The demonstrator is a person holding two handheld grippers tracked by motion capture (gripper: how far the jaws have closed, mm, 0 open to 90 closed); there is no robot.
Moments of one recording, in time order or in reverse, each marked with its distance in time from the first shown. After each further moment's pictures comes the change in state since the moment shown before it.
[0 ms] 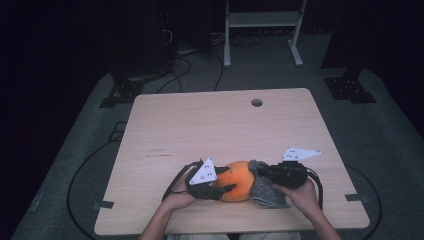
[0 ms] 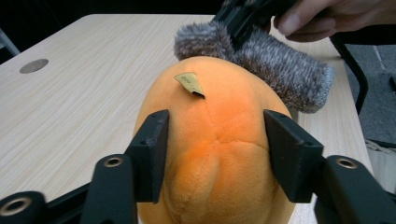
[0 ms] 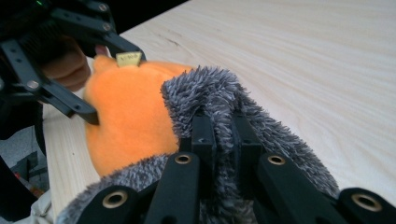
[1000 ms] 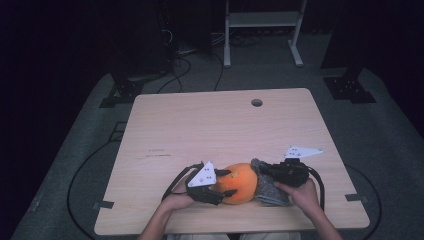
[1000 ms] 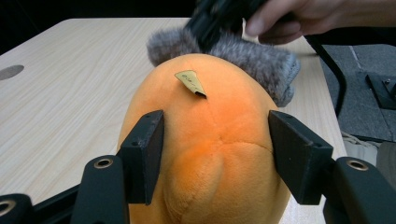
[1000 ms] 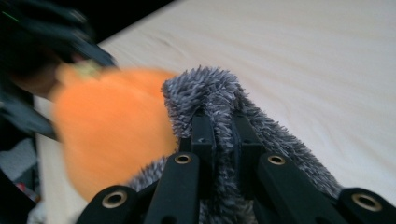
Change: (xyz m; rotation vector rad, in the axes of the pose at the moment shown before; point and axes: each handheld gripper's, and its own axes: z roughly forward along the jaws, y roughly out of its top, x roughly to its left) left arm -0.004 -0.004 0.000 -0.016 -0.063 0.020; right arm -0.013 -0.006 0.001 0.000 -0.007 0.064
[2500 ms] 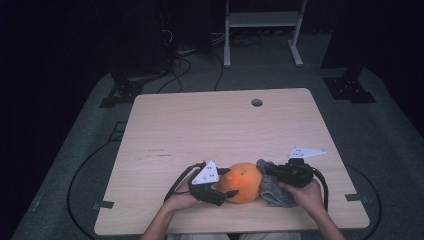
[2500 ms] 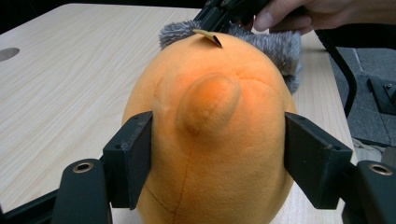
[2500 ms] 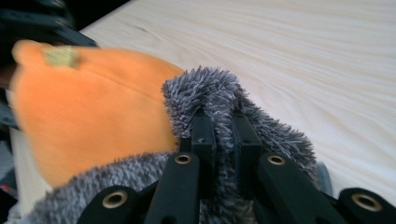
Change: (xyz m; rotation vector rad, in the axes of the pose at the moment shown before) left arm 0.004 -0.005 0.009 0.025 0.003 -0.047; right arm -0.011 -0.007 -0.007 0.038 -0.065 0.029
